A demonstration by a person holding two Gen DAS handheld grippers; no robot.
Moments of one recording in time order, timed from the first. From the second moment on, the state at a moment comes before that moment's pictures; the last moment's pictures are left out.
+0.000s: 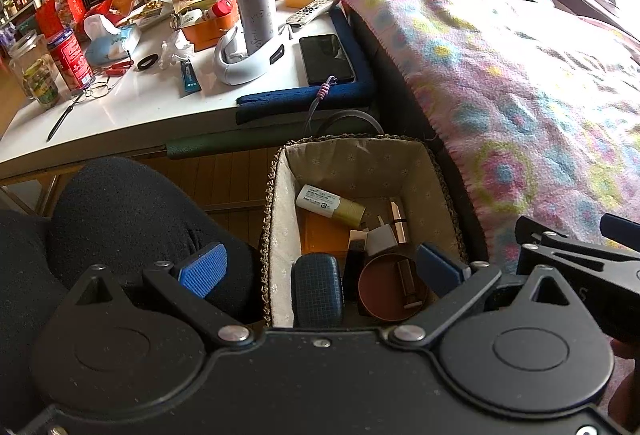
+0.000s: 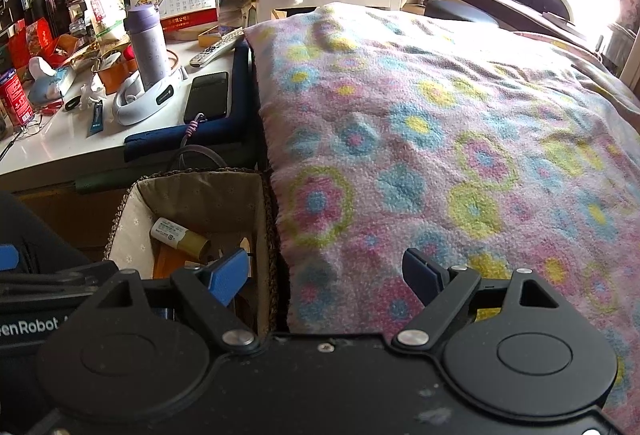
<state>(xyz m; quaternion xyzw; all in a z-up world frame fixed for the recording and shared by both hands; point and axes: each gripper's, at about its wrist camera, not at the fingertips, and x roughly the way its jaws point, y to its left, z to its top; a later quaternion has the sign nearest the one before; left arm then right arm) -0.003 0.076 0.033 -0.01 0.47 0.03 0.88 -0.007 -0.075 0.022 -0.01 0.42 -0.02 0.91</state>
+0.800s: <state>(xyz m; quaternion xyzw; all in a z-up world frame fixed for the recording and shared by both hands) -0.004 0.078 0.031 -0.02 0.47 0.03 0.88 -0.008 -0.075 0.018 -0.01 0.42 -0.02 0.91</state>
